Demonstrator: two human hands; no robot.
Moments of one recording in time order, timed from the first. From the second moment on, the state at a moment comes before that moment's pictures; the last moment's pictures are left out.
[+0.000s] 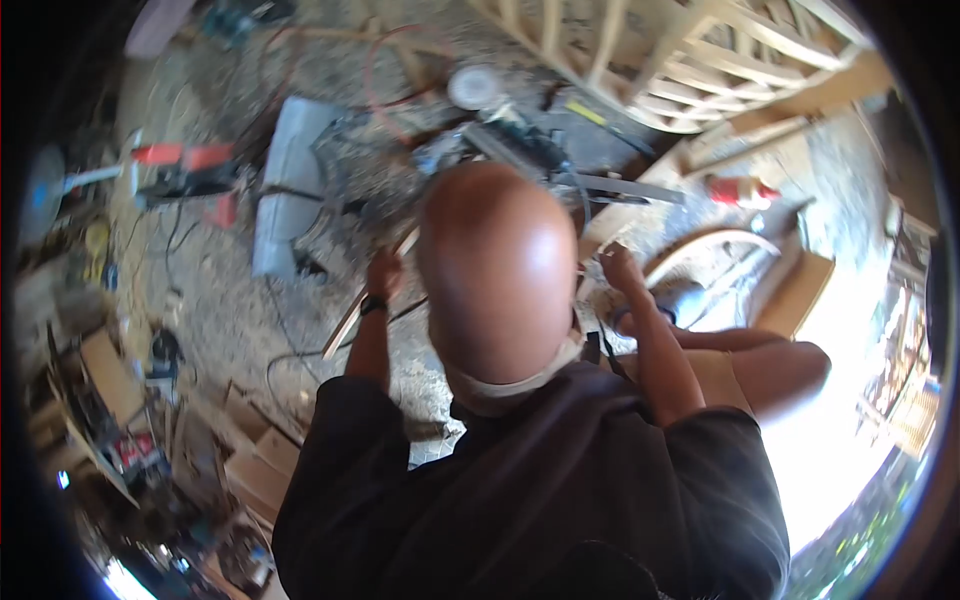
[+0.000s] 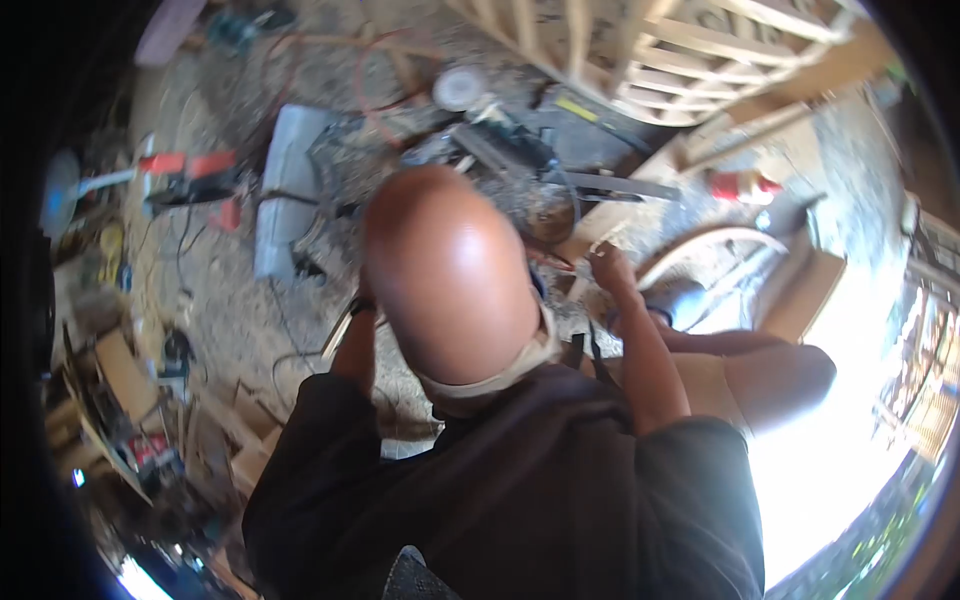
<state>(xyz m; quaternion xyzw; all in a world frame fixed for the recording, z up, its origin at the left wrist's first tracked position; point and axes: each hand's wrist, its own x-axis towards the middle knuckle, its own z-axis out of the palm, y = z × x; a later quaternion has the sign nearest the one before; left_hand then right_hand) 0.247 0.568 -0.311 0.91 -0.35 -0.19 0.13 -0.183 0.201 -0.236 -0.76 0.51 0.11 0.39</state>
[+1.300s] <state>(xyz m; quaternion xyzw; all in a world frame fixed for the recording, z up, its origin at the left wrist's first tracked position) 0.099 0.208 0.359 0.62 -0.75 0.18 -0.12 -0.167 0.052 0.091 -0.72 0.31 -0.45 0.43</state>
